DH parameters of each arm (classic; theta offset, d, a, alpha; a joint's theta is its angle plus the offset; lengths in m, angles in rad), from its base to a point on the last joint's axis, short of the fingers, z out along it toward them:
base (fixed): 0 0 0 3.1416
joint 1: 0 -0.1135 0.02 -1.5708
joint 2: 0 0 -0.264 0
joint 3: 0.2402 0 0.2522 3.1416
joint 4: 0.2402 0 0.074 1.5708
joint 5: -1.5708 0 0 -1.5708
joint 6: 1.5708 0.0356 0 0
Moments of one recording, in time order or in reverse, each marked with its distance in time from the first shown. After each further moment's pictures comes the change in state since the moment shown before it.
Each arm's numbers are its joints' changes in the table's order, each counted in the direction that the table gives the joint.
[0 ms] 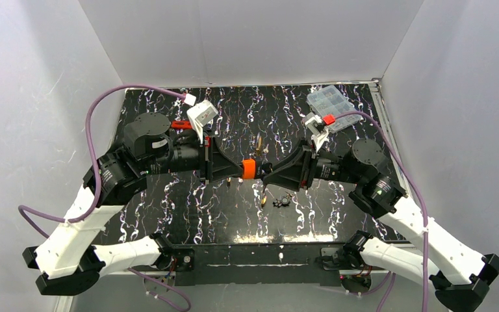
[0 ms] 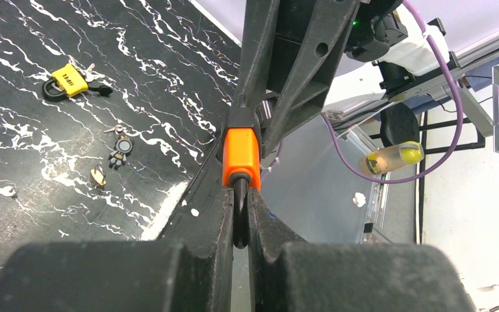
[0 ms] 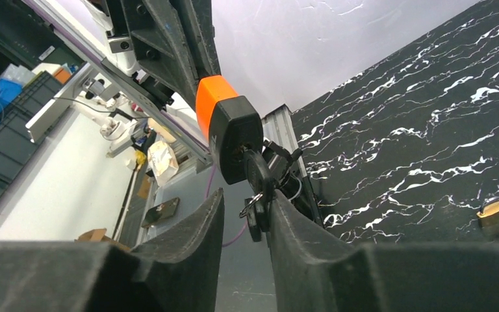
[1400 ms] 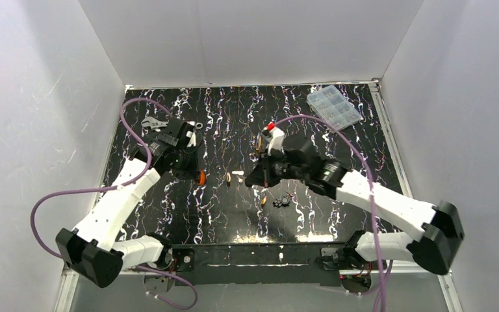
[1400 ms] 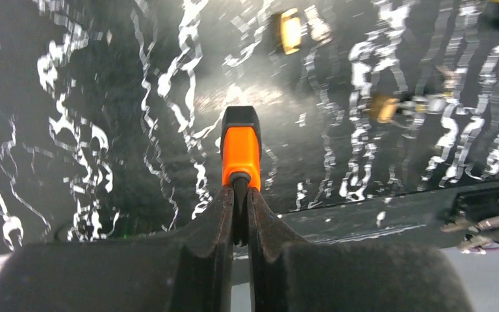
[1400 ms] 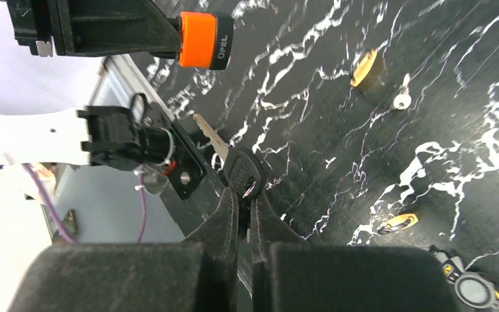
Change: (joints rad) left arm -0.319 -0.145 -0.275 0.311 0.465 -0.023; right arm -0.085 -0.325 0.021 0.263 -0.382 -0.085
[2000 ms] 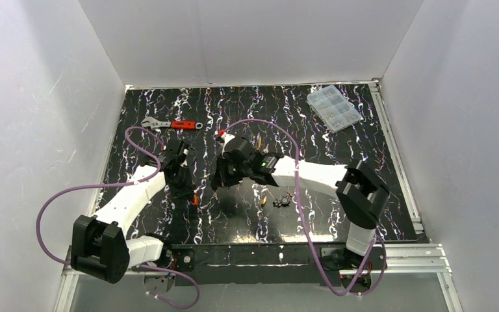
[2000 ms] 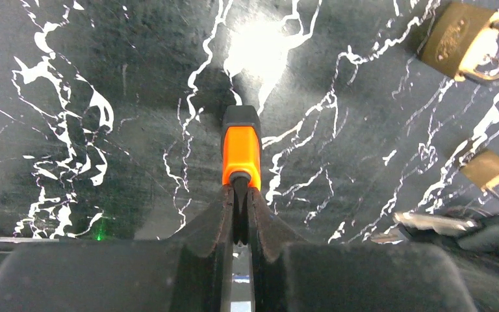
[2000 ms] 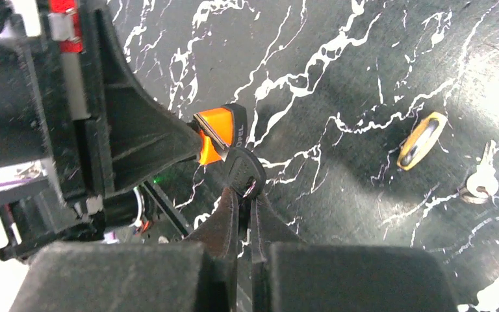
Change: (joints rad) left arm -0.215 -0.034 -0.453 -0.206 -0.050 -0.119; right arm -0.151 -0.615 0.307 -0.094 -0.110 0.077
